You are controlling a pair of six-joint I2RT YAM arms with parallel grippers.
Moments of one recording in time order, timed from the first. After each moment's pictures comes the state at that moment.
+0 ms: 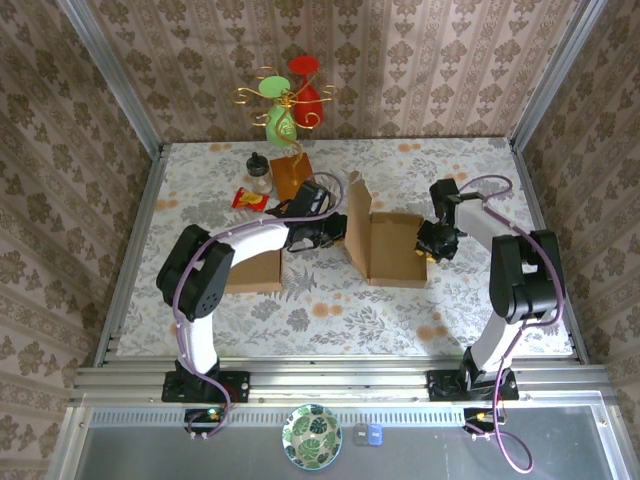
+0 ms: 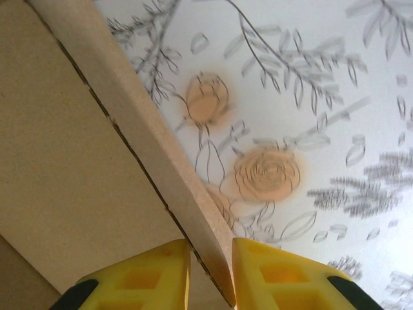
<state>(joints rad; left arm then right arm) -0.68 1.90 1.25 -0.15 0.43 -0.91 0.09 1.74 1.13 -0.82 -0.13 0.74</state>
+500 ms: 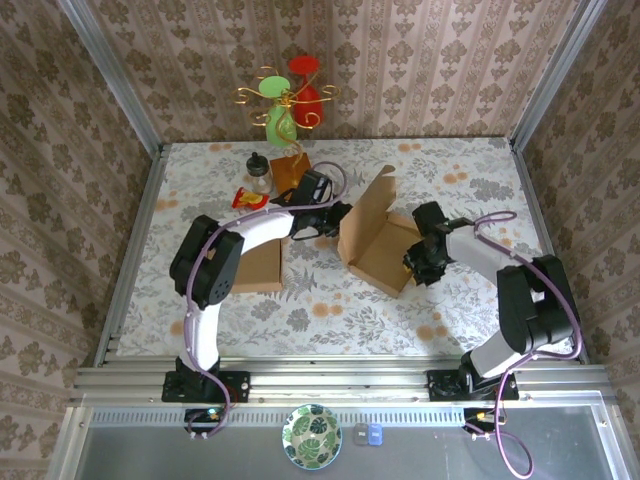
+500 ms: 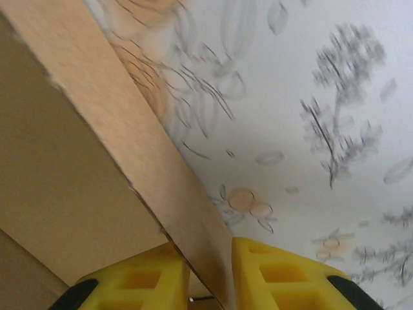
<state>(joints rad) -0.64 2.02 1.39 -0.15 0.52 -0.89 0.26 1.55 0.91 -0.73 -0.14 1.40</state>
